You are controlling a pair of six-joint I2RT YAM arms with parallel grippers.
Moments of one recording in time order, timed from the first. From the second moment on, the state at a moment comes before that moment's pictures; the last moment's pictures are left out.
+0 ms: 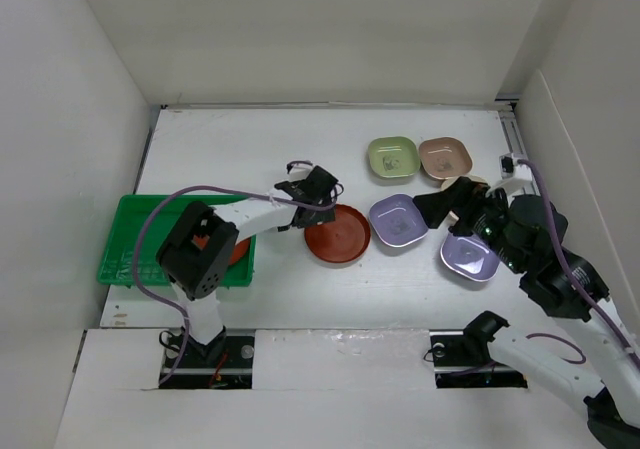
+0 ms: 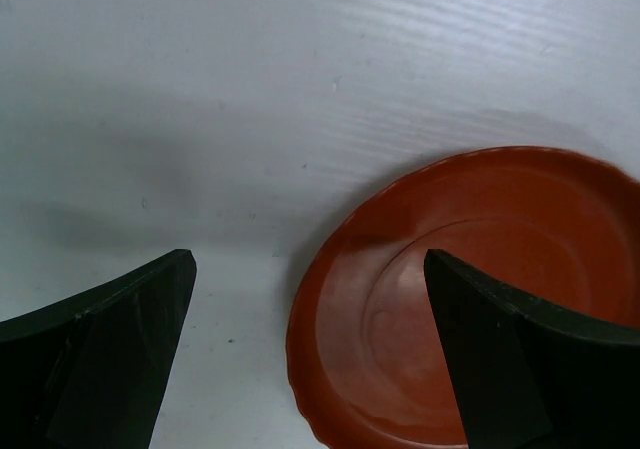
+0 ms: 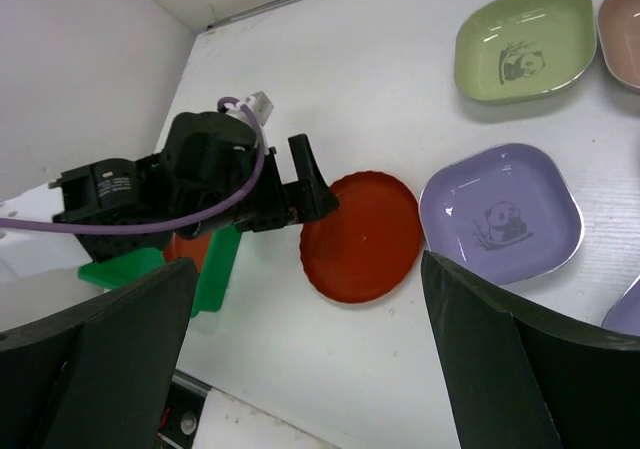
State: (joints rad) left arm -0.71 1.78 1.17 -0.50 -0.40 -0.80; right arm 0.62 0.66 1.06 -0.62 0.20 0.62
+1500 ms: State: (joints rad) left arm -0.18 1.47 1.30 -0.63 -0.41 -0.84; right arm 0.62 0.68 1.03 -0.61 0.15 0.63
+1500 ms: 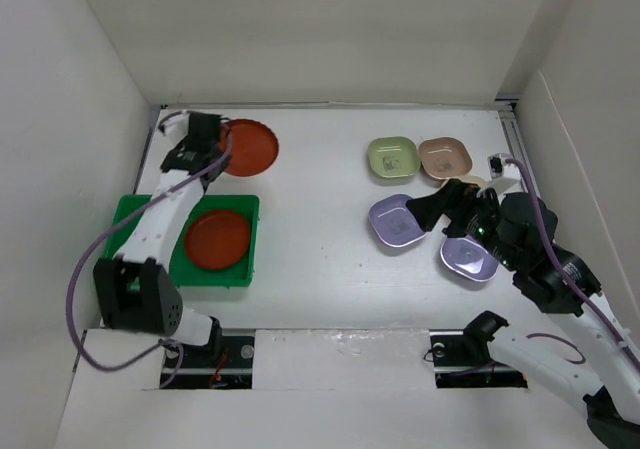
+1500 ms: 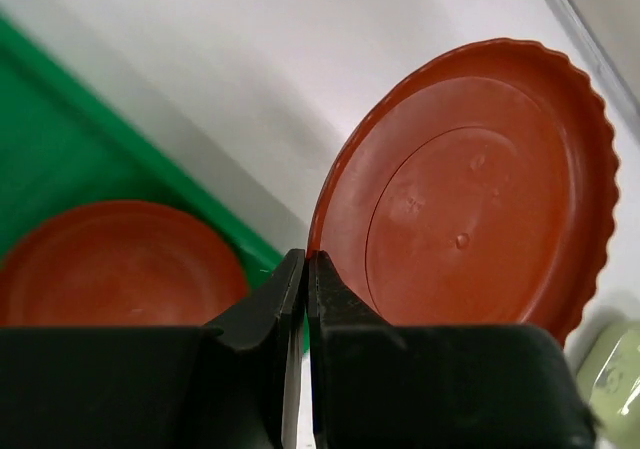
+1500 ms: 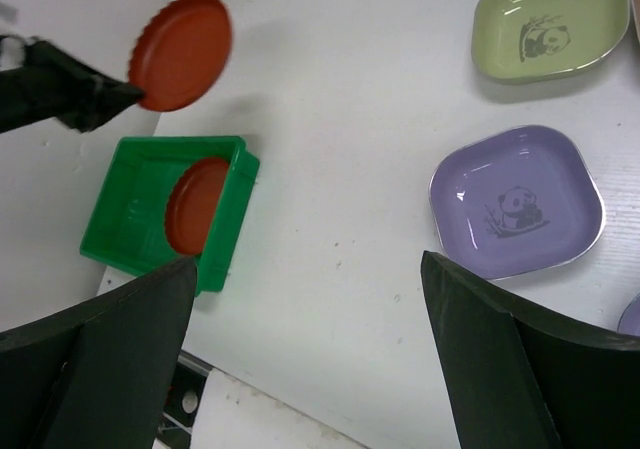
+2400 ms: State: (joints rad) left arm 0.06 1.10 0.82 -0.76 -0.37 -0.94; right arm 0.62 0.67 1.03 -0.50 0.02 0.62
